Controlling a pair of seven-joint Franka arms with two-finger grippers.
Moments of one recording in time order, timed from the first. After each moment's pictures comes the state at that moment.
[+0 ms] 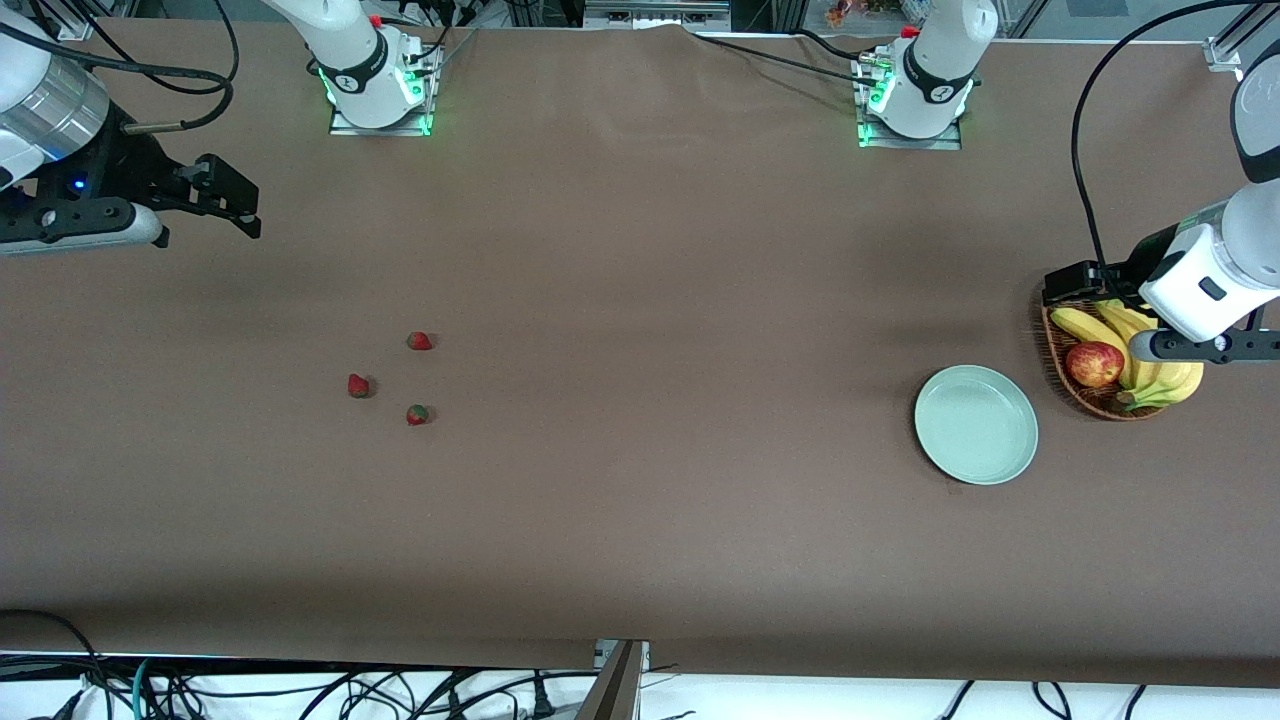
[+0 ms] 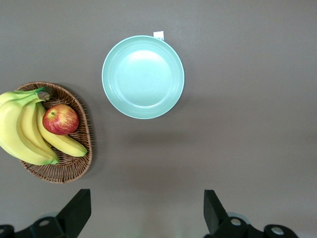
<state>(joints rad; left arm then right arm) 0.02 0.20 -0.03 -1.51 -0.01 1.52 -0.03 0.19 0.04 -0.02 -1.50 0.01 1.55 0.06</state>
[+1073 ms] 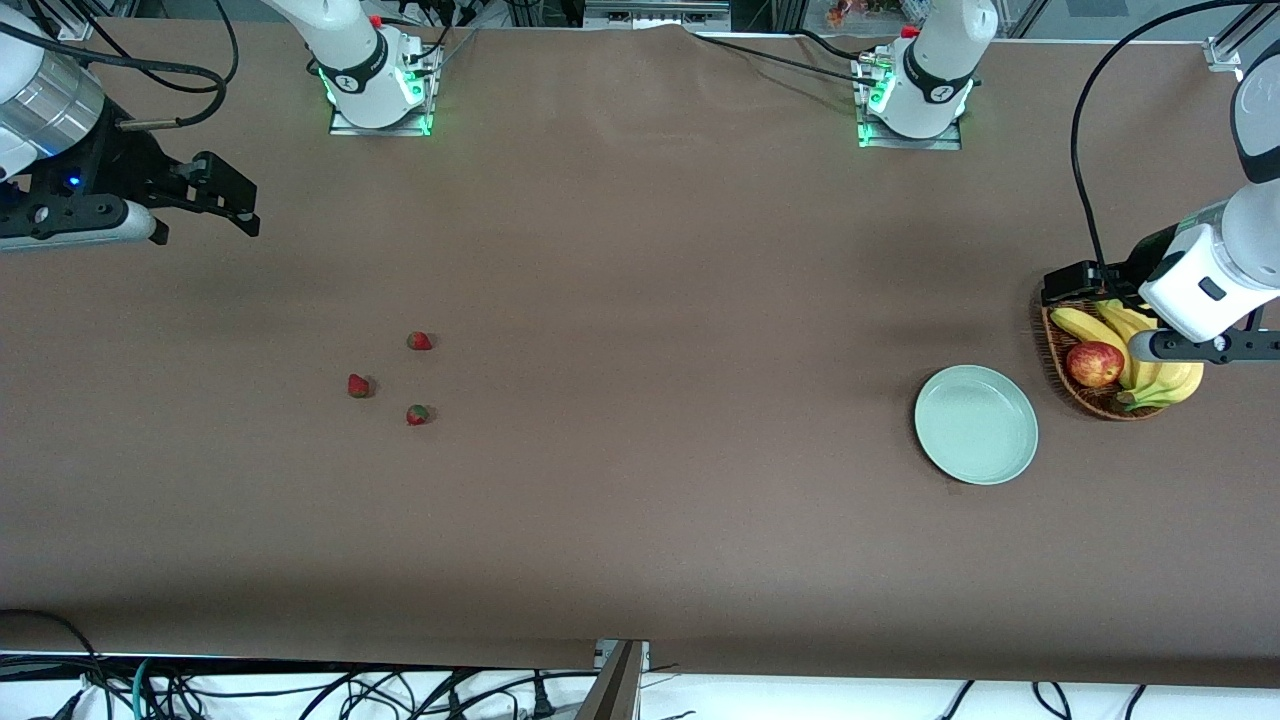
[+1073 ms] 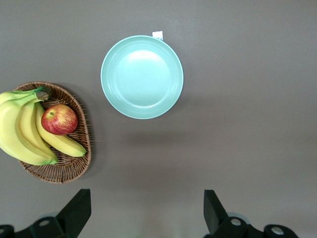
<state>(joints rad) 0.02 0.20 -0.03 -1.51 -0.01 1.52 -0.03 0.19 0.03 -0.02 -1.50 0.02 1.55 0.08</state>
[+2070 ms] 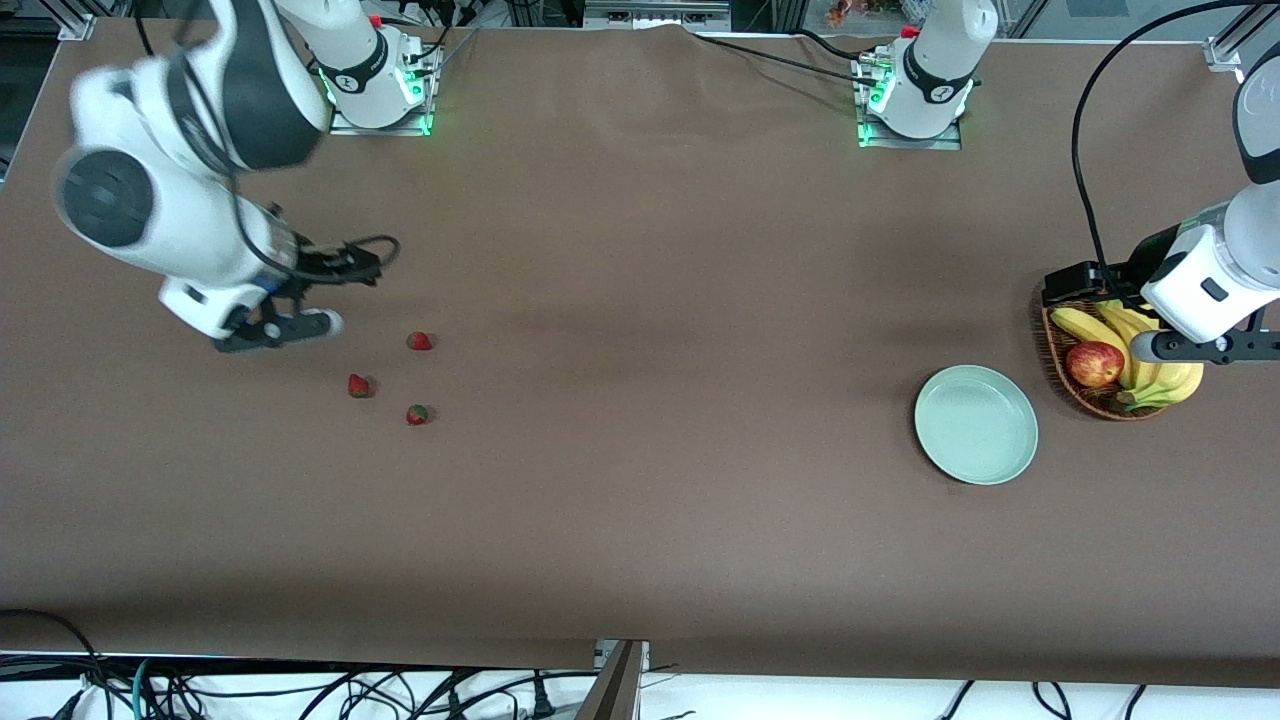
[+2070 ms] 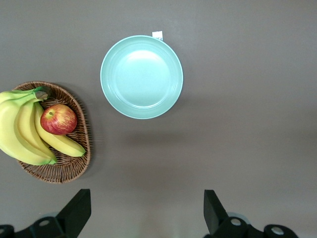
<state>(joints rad) 0.02 0.20 -0.03 -1.51 -0.02 1.52 -0.03 0.26 0.21 -0.01 -1.79 0.04 1.77 0.05</state>
